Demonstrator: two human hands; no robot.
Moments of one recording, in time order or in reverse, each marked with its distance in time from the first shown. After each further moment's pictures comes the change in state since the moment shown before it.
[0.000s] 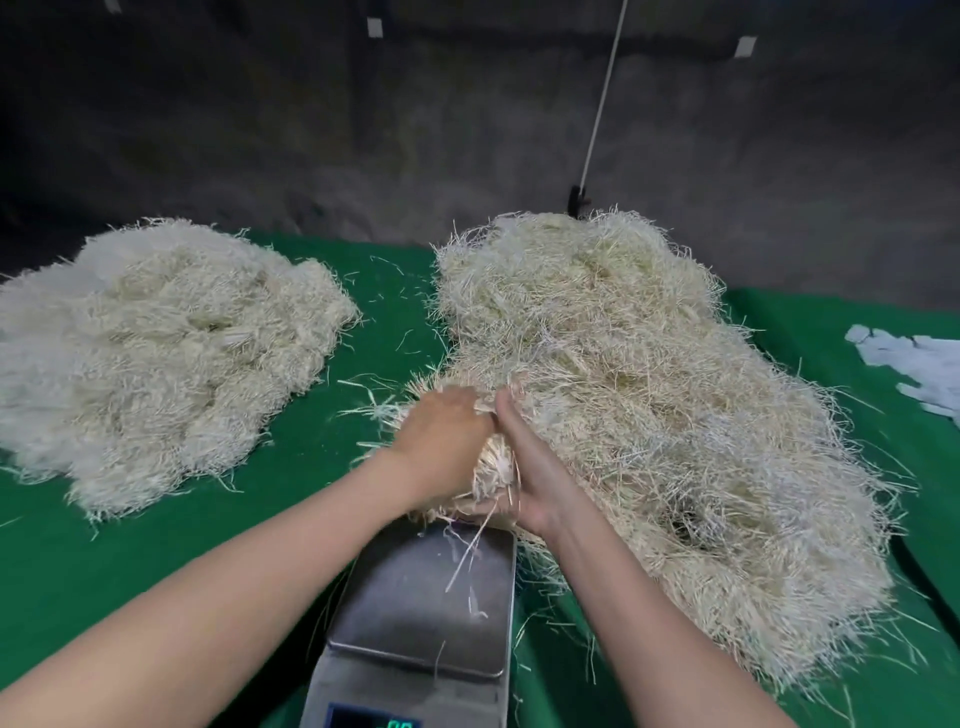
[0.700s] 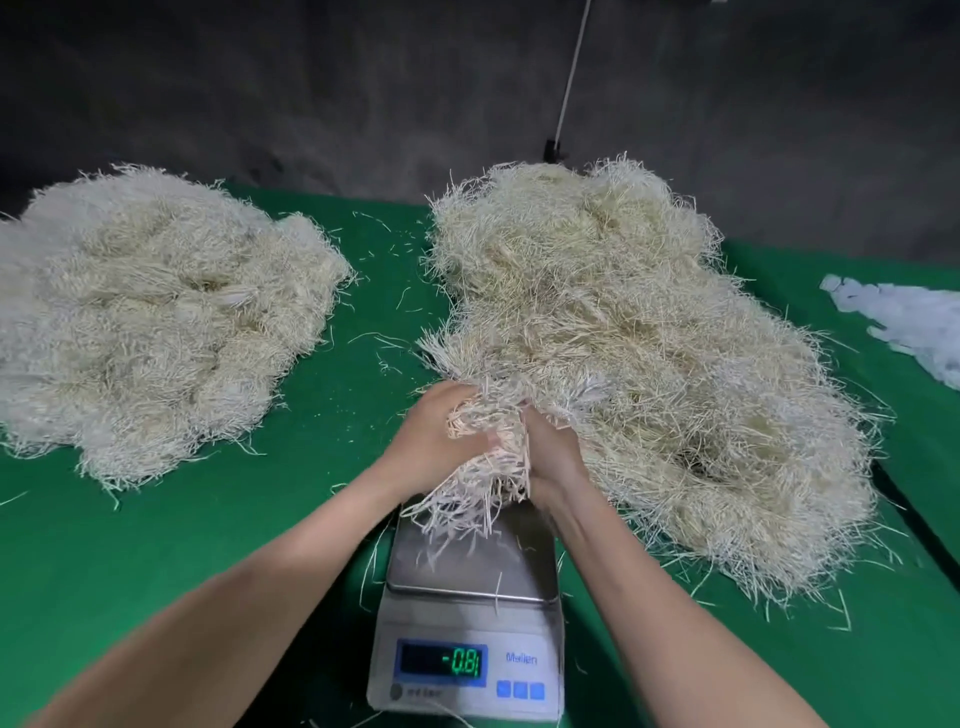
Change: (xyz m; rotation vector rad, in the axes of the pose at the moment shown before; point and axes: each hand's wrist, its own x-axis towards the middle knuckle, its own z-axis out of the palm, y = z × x) left_hand -0.067 -0.047 0.042 -1.069 -0.001 -0.228; right_hand 0.013 0.056 0.032 0.045 0.603 -0.079
